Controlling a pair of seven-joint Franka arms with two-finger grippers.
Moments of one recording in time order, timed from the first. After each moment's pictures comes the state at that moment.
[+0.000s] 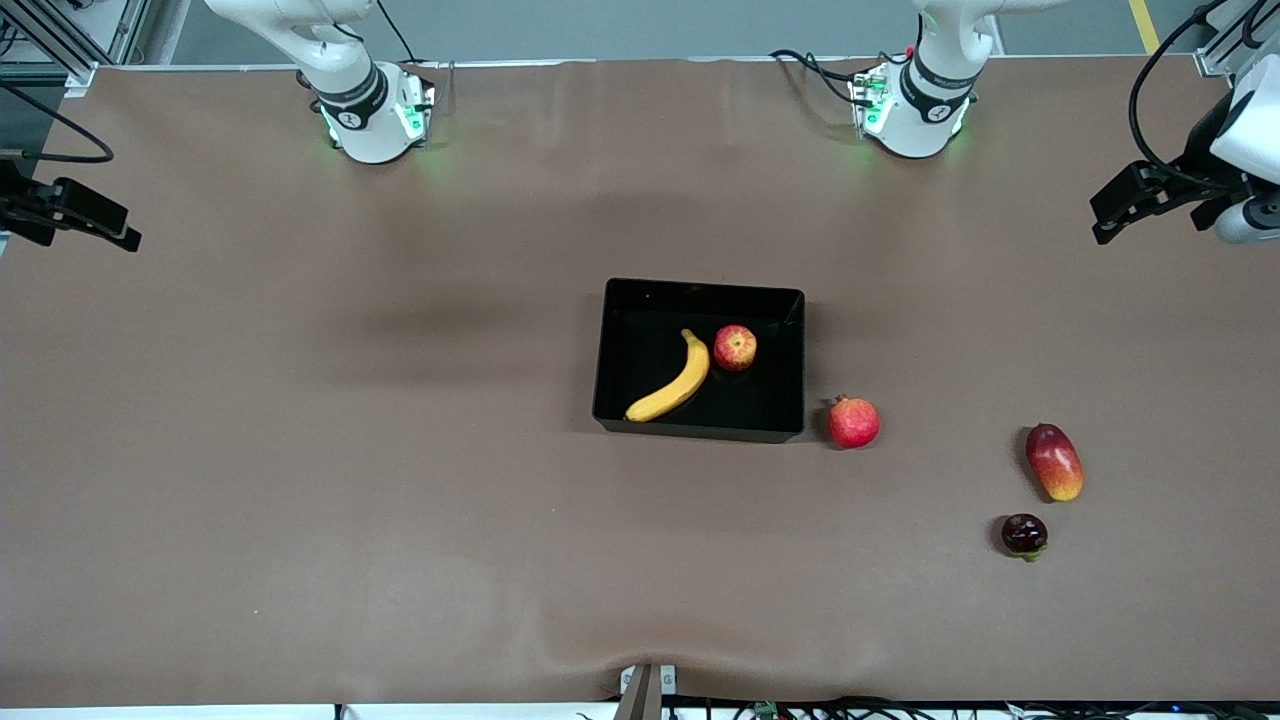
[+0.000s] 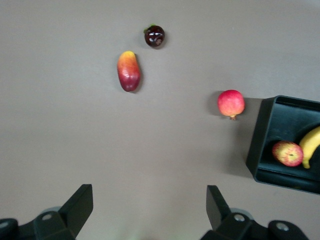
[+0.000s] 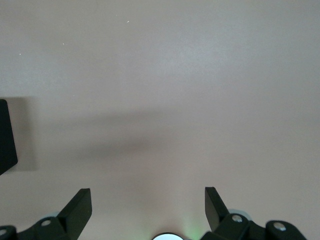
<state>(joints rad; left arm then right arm) 0.03 -0.08 -0.14 -1.59 0.06 1.52 -0.20 -0.02 -0.03 -0.05 -1.55 0.02 1.44 0.03</state>
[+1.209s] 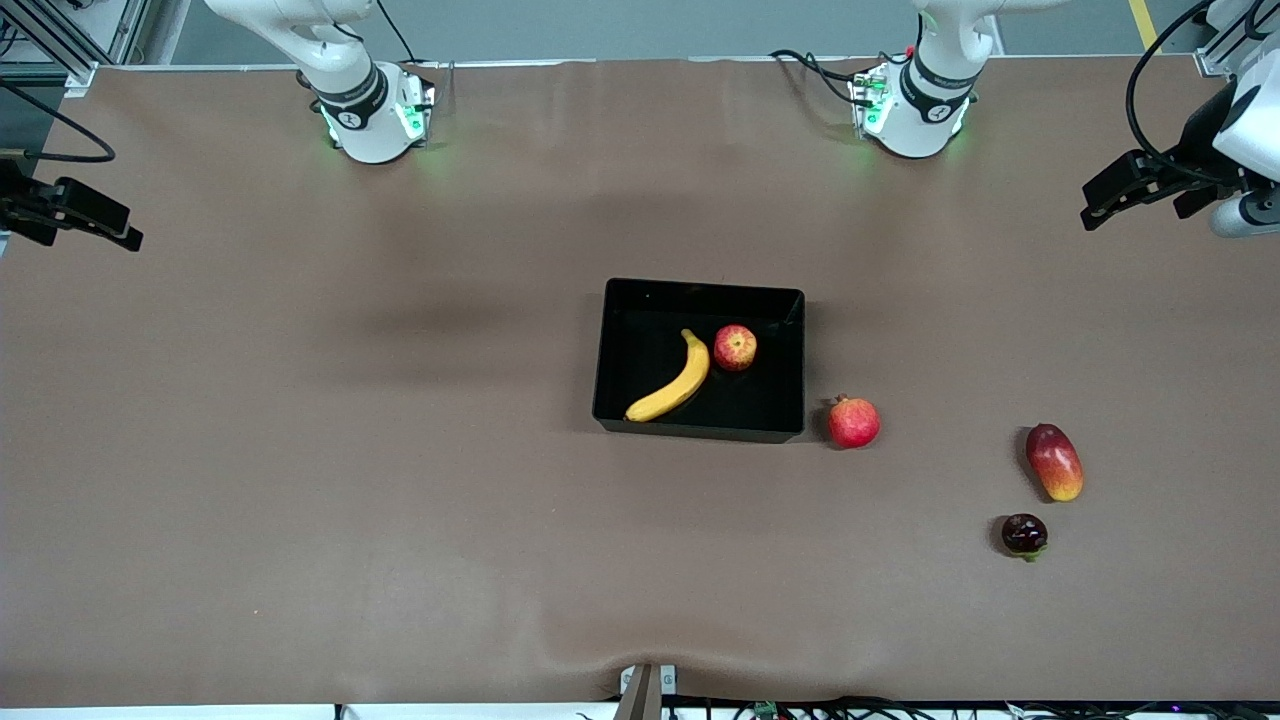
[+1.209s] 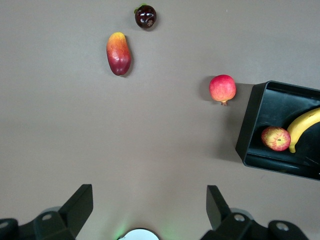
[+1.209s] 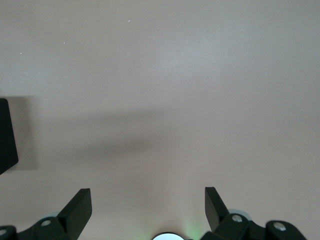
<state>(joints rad) 0.03 -0.08 -0.12 -1.58 0.02 1.46 -0.20 -0.02 -0.03 -0.05 -1.55 0.02 1.44 0.03</state>
